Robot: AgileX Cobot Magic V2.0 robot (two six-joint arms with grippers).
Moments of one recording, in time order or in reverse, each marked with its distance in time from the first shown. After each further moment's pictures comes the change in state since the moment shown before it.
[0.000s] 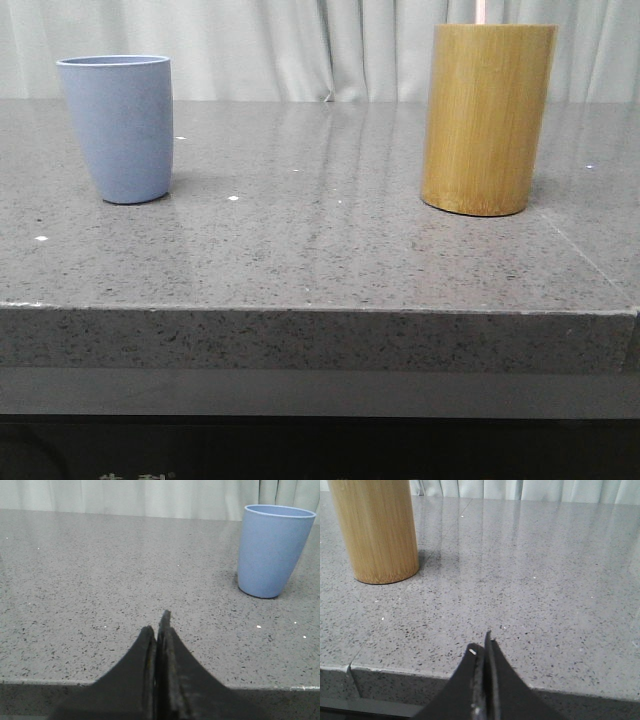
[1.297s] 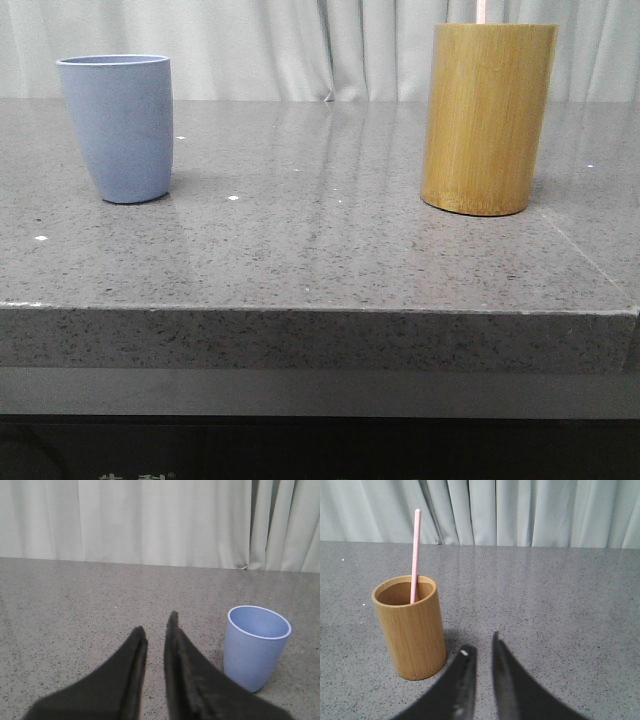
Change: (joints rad) left arm 0.000 0.378 -0.474 -0.008 0.074 -0.002; right arm 0.000 0.376 -0.585 0.057 0.222 0.000
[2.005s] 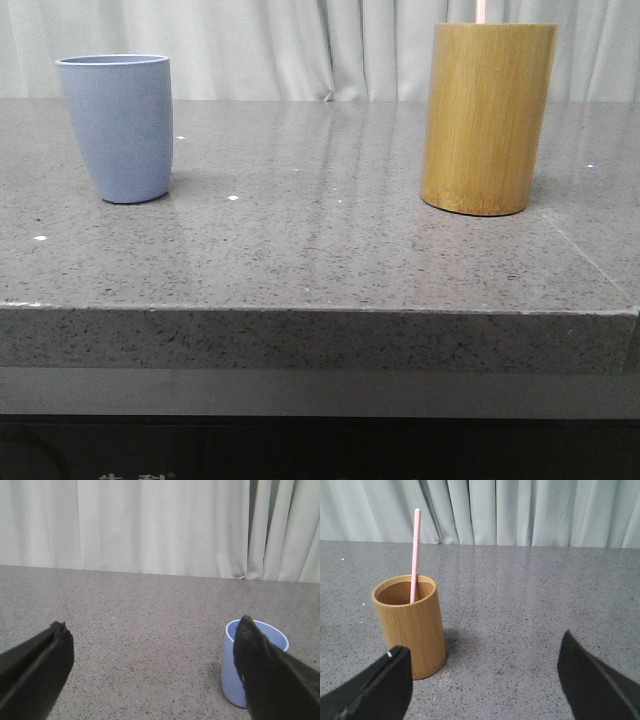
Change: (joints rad) left arm 0.000 0.063 -0.050 -0.007 -0.020 0.000; right arm 0.000 0.000 0.000 0.000 0.002 0.000
